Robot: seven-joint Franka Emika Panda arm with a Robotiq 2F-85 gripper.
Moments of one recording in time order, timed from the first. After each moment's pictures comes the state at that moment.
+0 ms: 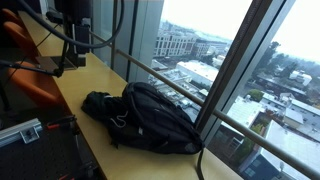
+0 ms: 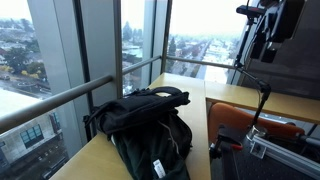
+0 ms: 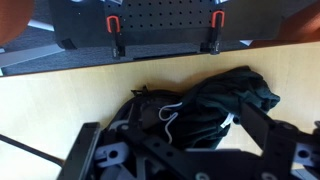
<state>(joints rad) -0.01 -0.61 0.00 -2.53 0.02 1.91 -0.03</state>
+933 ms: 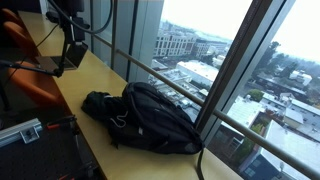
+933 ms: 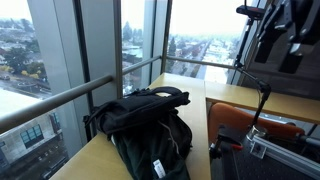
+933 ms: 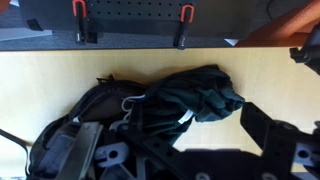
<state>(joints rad) 0.10 -0.56 0.14 -2.49 0.08 1.96 0.10</state>
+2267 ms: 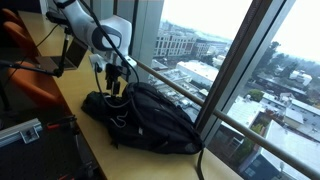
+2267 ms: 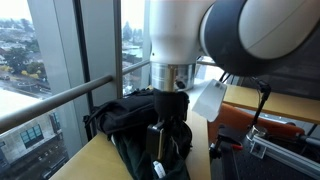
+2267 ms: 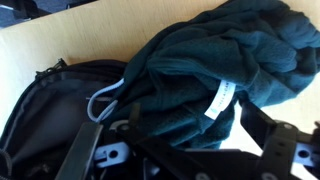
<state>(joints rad) 0.10 0.28 0.13 -2.20 -0.04 2.40 0.40</state>
